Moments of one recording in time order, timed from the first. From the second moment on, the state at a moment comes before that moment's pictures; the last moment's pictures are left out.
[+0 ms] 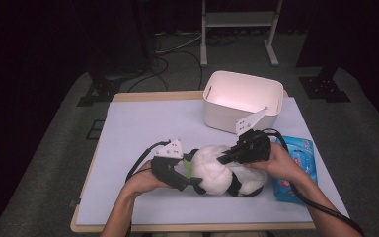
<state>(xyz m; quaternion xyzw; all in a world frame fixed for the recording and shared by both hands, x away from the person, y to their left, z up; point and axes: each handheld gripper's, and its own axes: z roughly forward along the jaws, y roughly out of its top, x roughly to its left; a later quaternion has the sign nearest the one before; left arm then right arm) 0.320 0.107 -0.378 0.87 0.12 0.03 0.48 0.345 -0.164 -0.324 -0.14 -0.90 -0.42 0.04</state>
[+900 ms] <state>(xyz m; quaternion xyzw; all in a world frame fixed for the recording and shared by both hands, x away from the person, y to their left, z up) 0.324 0.111 -0.382 0.87 0.13 0.01 0.47 0.343 -0.219 -0.341 -0.20 -0.90 -0.38 0.03</state>
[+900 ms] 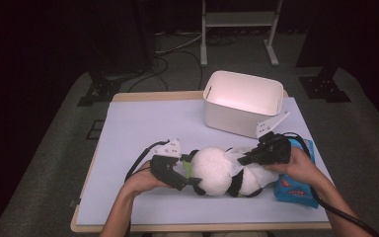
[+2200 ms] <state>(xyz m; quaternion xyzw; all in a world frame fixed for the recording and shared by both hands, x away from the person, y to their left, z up) 0.329 0.105 -0.393 0.88 0.17 0.01 0.45 0.327 -0.208 -0.355 -0.17 -0.90 -0.40 0.03</state>
